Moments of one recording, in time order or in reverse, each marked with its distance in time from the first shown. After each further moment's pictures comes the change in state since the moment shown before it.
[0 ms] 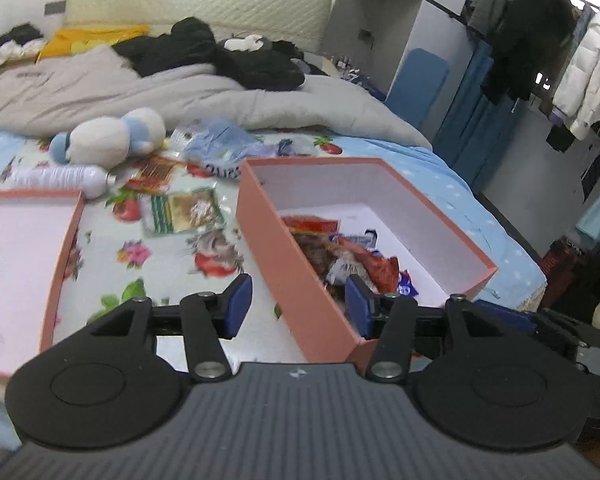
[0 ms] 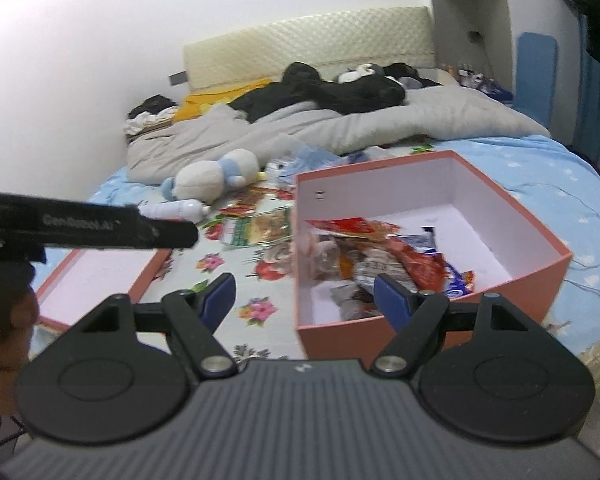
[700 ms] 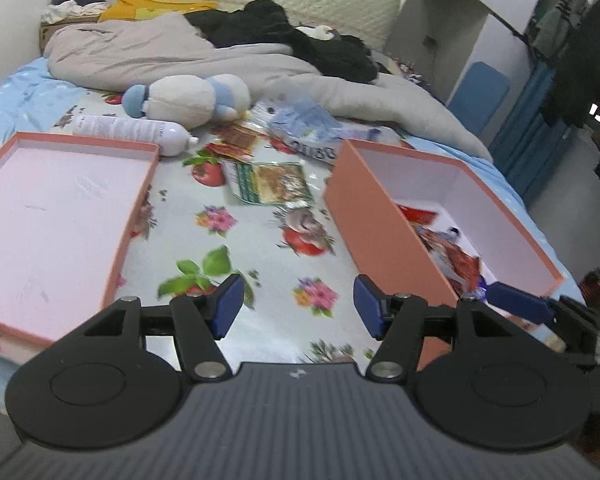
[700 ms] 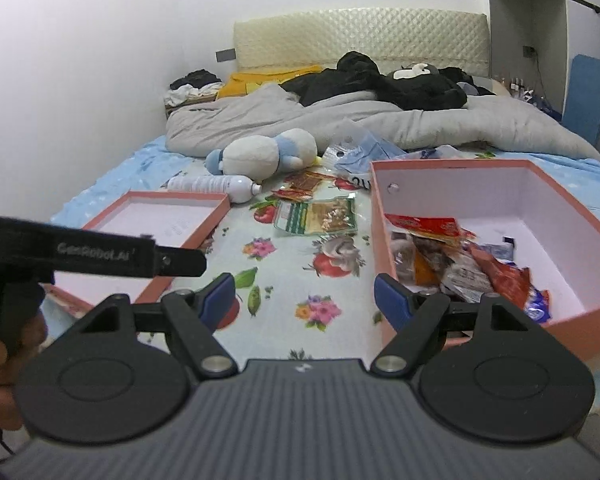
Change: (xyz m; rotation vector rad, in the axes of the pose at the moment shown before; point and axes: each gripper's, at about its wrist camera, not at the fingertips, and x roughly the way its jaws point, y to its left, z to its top) left arm 0.021 0.103 -0.023 -0.137 0.012 0.122; right arm 0.068 0.067 -0.011 -0.111 0.008 0.068
